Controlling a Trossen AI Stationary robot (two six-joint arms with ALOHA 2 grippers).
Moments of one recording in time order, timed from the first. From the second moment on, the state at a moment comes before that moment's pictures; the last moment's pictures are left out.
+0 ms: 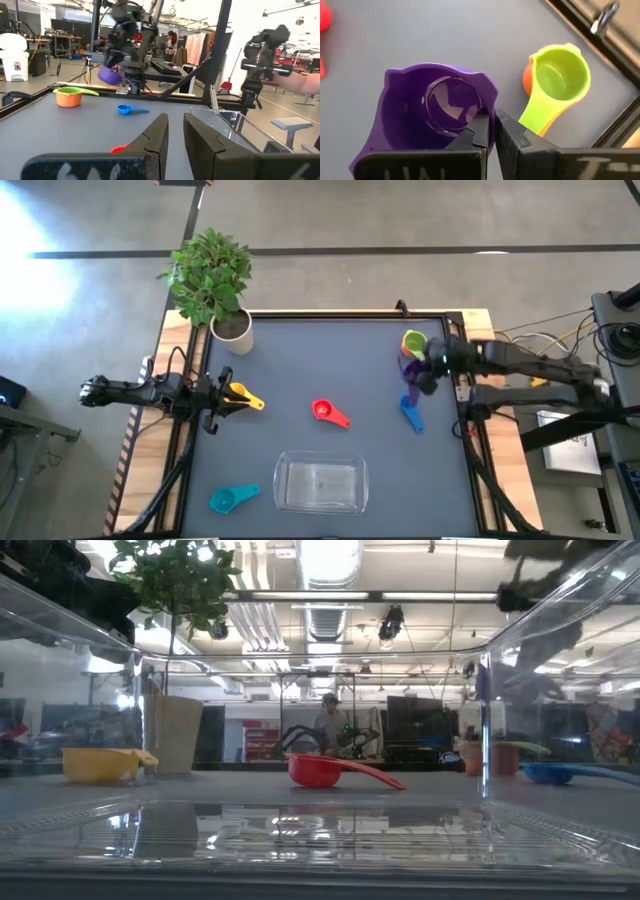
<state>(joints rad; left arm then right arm) -0.11 0.01 0.02 0.09 0.01 -0.14 -0.36 0.81 0.77 -0.95 0.18 0.25</state>
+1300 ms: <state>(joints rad) -0.11 0.01 0.02 0.09 0.01 -0.14 -1.02 1.52 1.17 -1.04 0.05 -0.39</state>
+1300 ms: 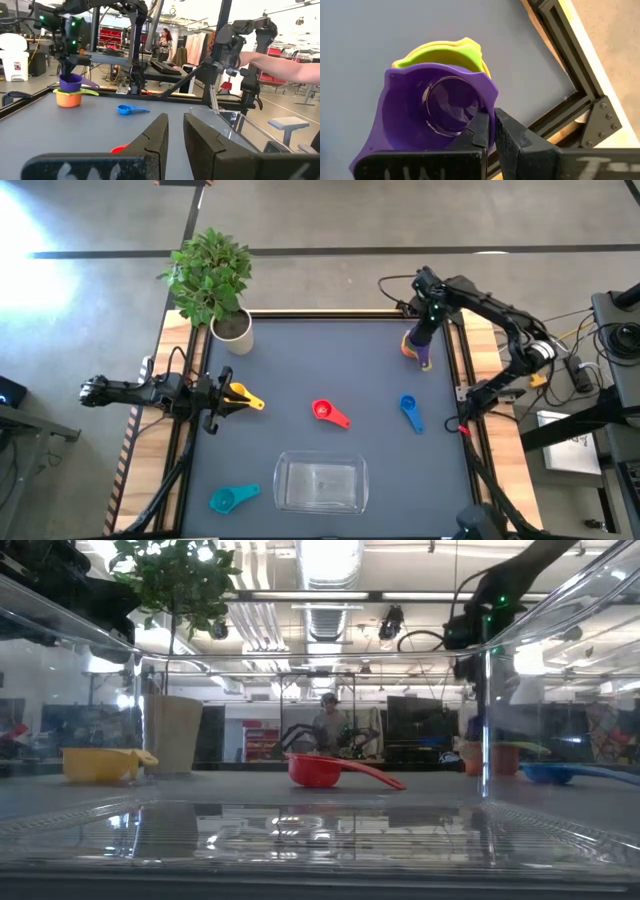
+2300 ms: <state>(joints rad) -0.11 0.01 0.02 0.09 0.01 -0.14 -0.95 1.31 1.14 -1.01 -0.08 -0.26</state>
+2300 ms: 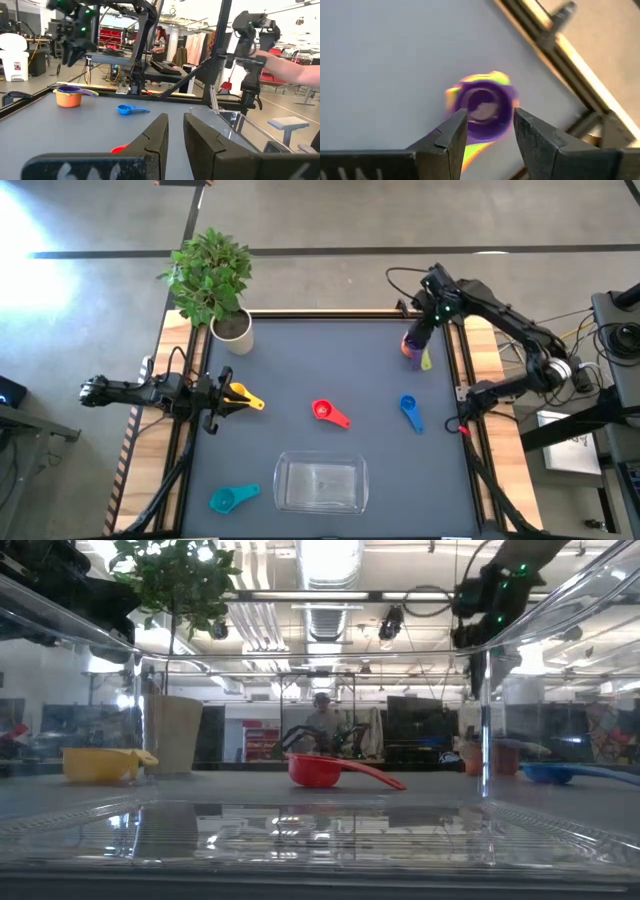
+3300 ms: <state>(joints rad) -0.11 0.01 0.02 0.09 0.01 -0.14 -0.66 1.22 0.82 -0.82 -0.23 0.00</state>
